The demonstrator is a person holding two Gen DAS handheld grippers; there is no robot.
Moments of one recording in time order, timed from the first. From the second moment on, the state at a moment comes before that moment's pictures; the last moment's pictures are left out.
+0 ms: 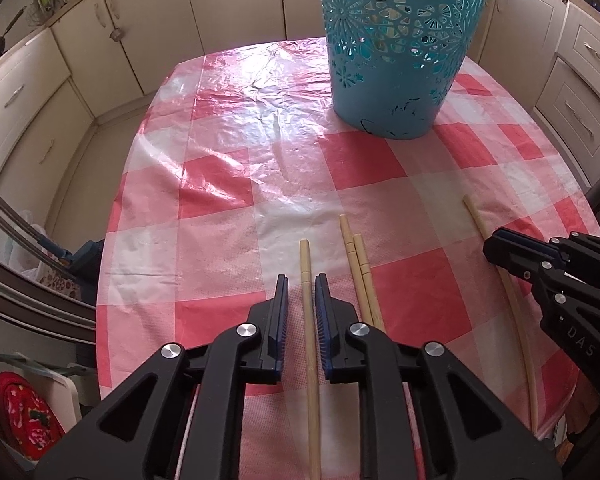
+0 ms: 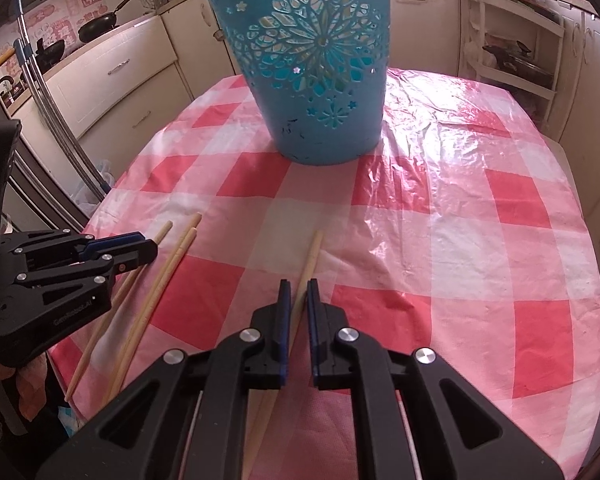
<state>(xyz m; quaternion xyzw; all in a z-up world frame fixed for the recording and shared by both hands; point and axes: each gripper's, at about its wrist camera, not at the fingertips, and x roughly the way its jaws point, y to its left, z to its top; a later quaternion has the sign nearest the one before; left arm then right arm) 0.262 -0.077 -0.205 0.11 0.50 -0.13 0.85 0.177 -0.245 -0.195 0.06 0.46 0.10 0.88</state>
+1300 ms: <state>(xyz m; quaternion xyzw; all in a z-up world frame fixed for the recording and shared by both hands) 0.269 -0.099 0.008 -0.08 0.21 -0.30 0.93 0.176 -0.239 -0.196 0.04 0.44 0.10 0.89</state>
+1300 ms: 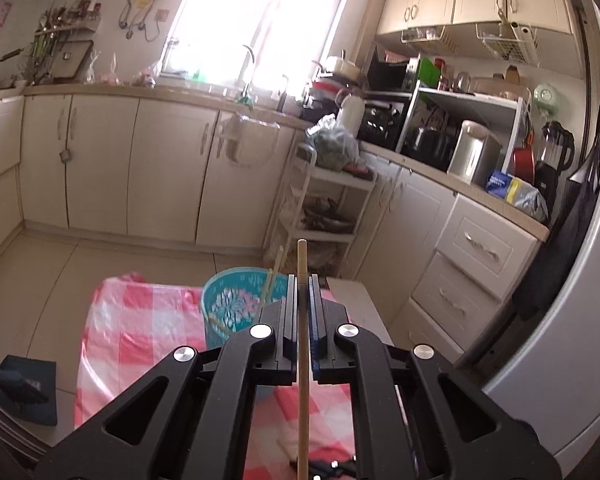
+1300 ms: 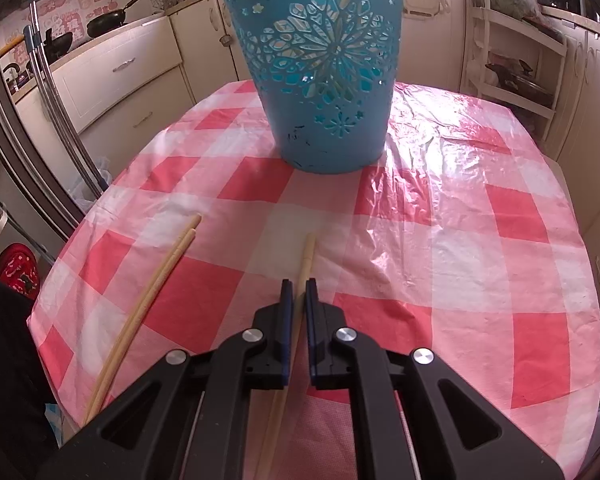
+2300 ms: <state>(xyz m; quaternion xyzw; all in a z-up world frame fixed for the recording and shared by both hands) 0.384 -0.157 -0.038 -0.10 0.18 -0.18 0.96 0.180 -0.253 -0.197 0.09 0.44 0.12 0.88</state>
